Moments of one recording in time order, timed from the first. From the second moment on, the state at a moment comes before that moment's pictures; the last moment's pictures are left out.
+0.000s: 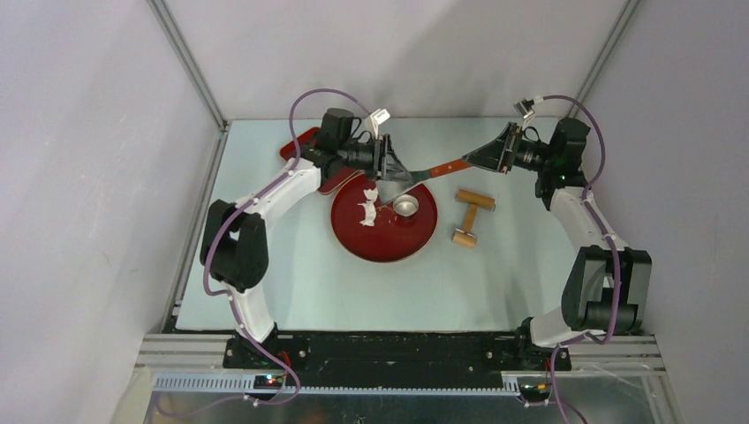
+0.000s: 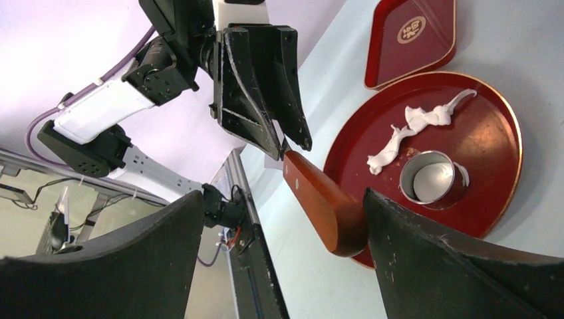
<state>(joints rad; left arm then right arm) -0.46 1.81 1.48 -0.21 0.93 -0.55 -0.07 1.48 1.09 0.28 -1.26 0.72</state>
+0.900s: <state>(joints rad) -0.47 1.88 1.52 -0.03 0.89 -0.76 0.07 1.79 1.05 1.06 -1.23 1.35</state>
